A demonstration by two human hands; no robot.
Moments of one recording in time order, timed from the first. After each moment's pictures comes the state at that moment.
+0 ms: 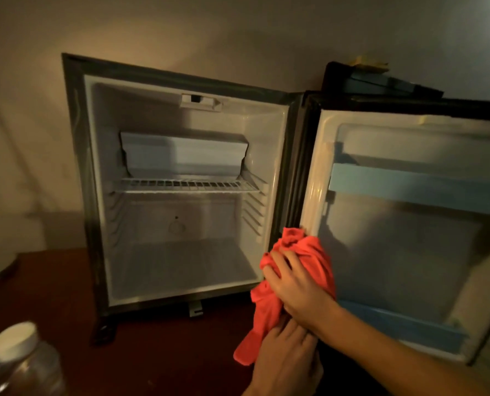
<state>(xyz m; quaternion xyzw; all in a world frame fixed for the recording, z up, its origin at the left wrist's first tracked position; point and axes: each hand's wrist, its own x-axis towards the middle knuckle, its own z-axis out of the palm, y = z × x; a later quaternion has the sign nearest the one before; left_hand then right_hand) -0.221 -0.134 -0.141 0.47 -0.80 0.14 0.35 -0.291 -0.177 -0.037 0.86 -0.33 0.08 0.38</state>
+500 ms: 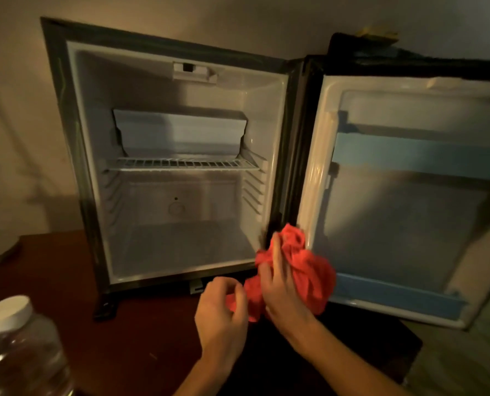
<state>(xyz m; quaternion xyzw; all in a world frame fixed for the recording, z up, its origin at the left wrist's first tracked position) -0.155 -0.120 -0.135 0.59 -0.50 -0.01 0.64 -0.271 -0.191 -0.119 0.82 -0.47 0.25 0.20</state>
